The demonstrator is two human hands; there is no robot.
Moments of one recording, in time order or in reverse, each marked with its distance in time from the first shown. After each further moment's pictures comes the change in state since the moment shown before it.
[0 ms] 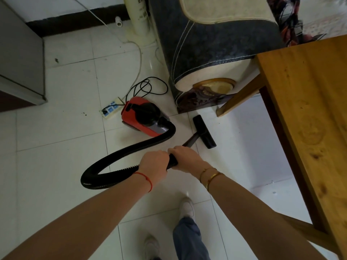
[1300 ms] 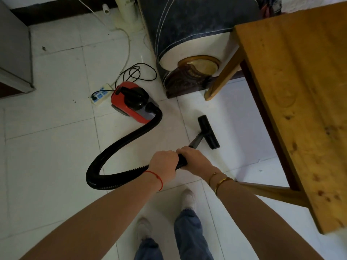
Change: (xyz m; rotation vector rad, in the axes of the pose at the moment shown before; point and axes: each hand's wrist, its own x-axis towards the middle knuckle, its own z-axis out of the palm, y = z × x) left_hand -0.055 0.109 0.041 -0.034 -0.030 0.094; right_hand -0.119 0.045 0.078 0.176 0.105 0.071
